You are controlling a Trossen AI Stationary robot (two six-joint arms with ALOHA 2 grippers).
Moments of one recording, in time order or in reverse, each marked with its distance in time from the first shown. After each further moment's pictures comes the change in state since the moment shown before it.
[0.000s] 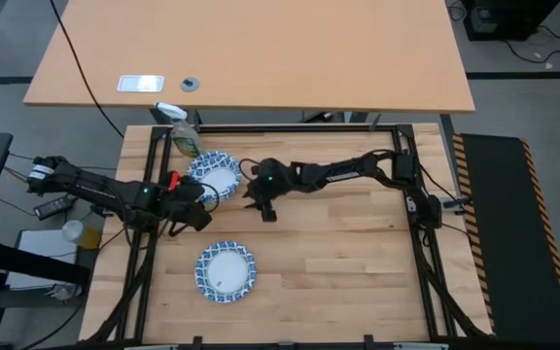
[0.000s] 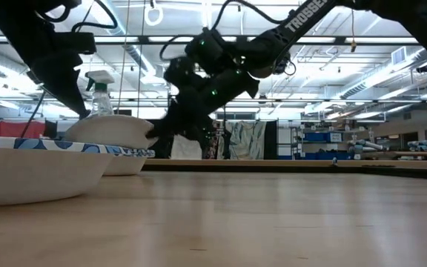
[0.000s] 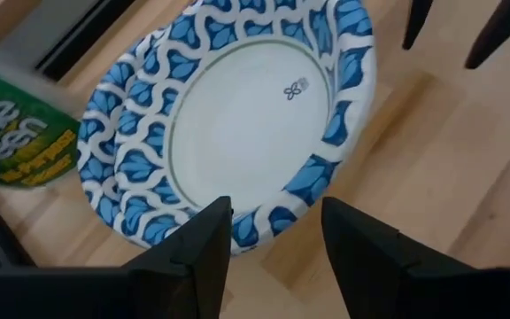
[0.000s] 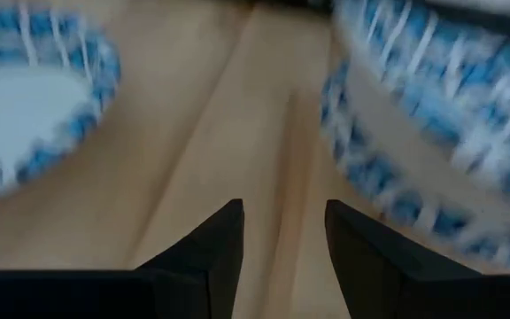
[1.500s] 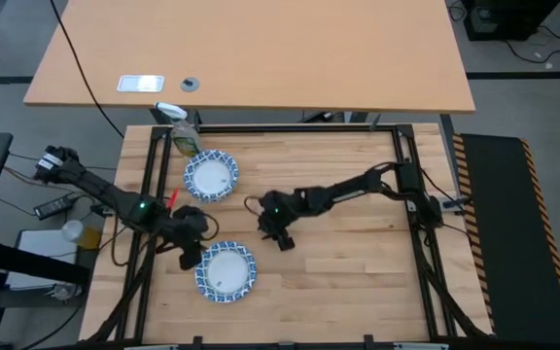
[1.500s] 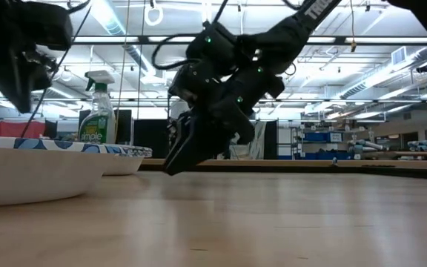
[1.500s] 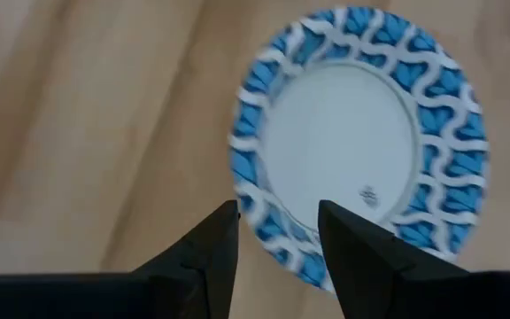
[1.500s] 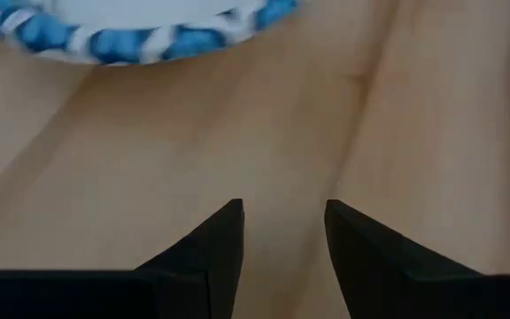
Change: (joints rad) left arm -0.252 0.029 -0.001 0.187 0.505 -0.073; right arm 0.169 -0.032 -0.139 -0.085 0.010 -0.037
